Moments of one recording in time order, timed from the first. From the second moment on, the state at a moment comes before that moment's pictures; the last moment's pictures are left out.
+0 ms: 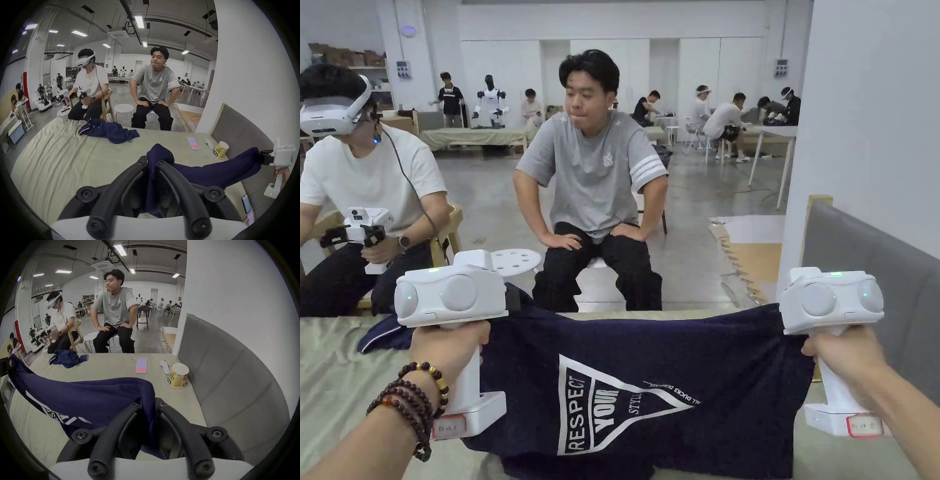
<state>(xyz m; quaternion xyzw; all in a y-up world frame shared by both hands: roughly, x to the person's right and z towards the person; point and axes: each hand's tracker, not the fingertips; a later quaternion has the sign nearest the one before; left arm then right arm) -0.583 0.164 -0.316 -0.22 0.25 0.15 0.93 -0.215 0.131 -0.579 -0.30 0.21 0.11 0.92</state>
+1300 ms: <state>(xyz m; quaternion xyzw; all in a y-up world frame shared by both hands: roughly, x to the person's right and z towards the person) -0.372 -0.078 0.030 -0.47 0.20 0.22 0.83 0.010 -0.102 -0.254 -0.52 0.27 0.23 0.77</state>
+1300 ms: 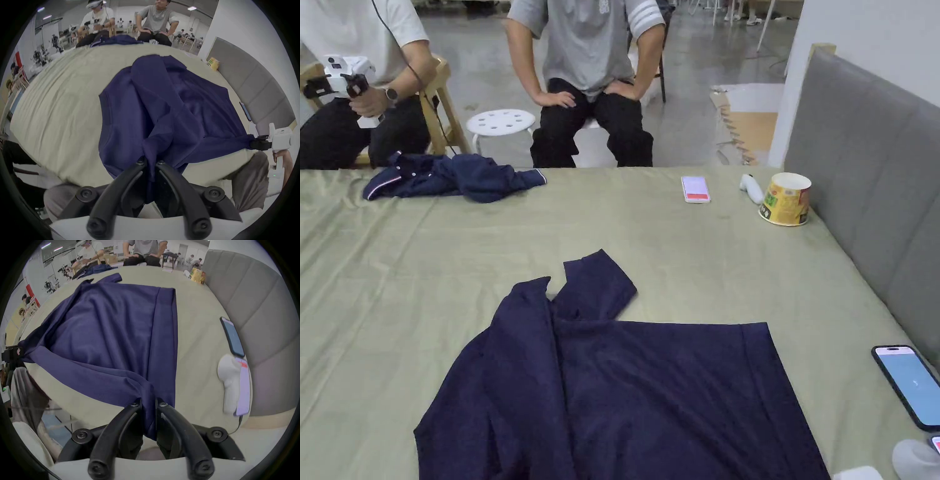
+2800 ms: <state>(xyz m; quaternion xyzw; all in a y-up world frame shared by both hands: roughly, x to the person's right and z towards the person) -0.515 -0.009 -0.311 -0.41 0.15 0.09 0.89 -0.105 -0.047 -0.317 -0.46 0.33 0.18 0.80</state>
